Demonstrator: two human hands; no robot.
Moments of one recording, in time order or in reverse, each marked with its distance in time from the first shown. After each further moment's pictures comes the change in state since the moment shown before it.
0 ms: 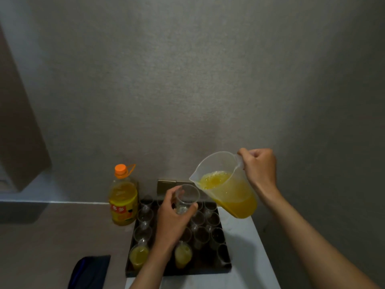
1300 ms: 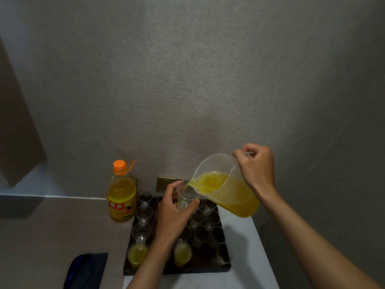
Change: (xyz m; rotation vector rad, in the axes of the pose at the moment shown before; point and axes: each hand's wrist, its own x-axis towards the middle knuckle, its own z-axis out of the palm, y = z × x) left_hand 0.020 -0.004 -0.001 -0.055 -0.001 -0.031; right_hand 0.005 0.006 0.023 -0.041 -0.033 -0.117
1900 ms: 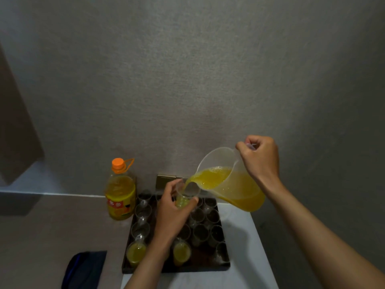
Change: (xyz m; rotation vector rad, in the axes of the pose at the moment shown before) left_hand 0.006 -0.004 0.000 0.015 0.004 -0.014; right_hand 0.020 -0.002 -0.003 -0.057 0.016 -0.081
